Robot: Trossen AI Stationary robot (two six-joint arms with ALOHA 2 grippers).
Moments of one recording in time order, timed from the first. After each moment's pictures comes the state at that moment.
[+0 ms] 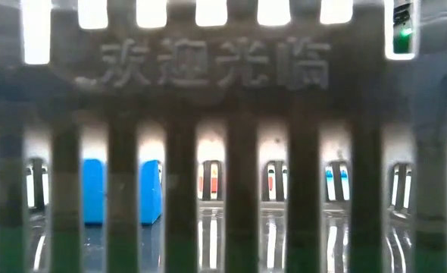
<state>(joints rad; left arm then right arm) -0.85 1.42 0.89 -0.61 -0.05 -1.43 -0.05 1.03 0.34 0.53 0.75 0.33</state>
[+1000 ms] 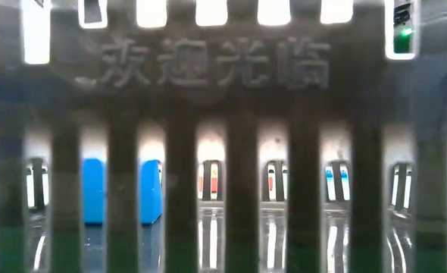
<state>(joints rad) -0.54 1.41 0.89 -0.30 -0.55 -0.65 -0.05 1.03 0.34 0.53 0.76 0.33</state>
